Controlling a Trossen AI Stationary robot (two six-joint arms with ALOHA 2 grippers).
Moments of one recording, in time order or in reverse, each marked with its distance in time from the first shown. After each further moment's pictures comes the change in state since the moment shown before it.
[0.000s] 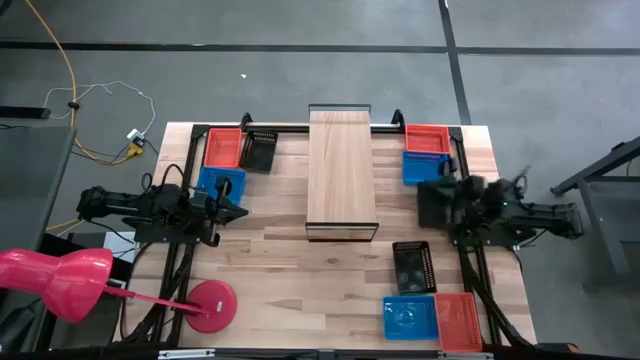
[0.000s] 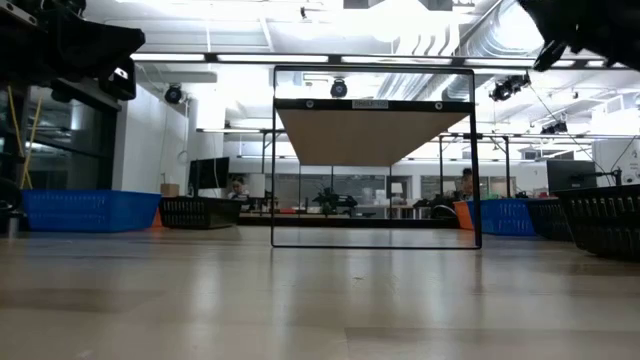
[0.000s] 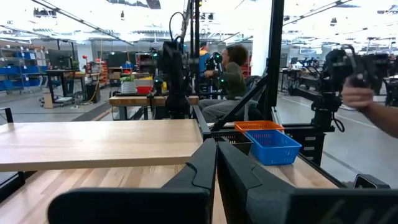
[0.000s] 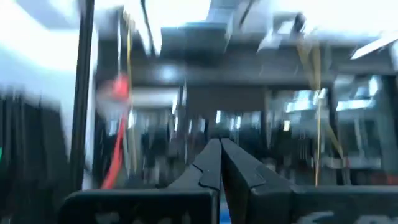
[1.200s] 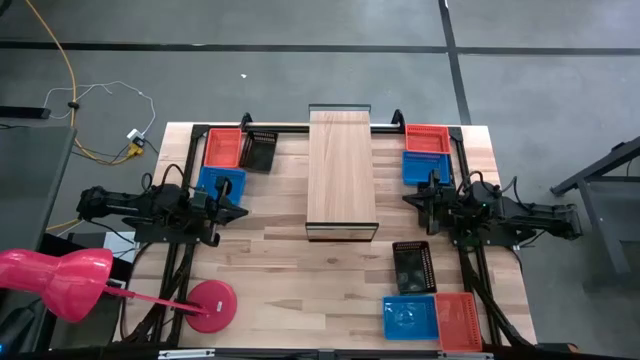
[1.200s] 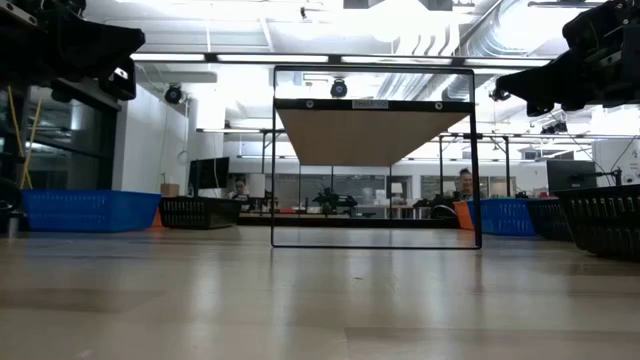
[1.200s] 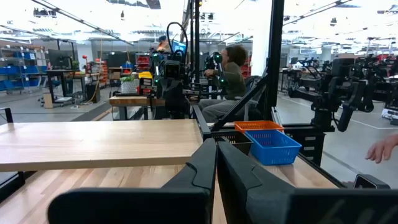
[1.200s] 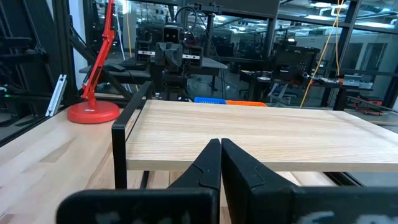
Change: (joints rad) left arm 0.000 0.000 0.000 0.000 0.000 0.000; right arm 0.000 -0.046 0.002 -0.561 -0.045 -0.149
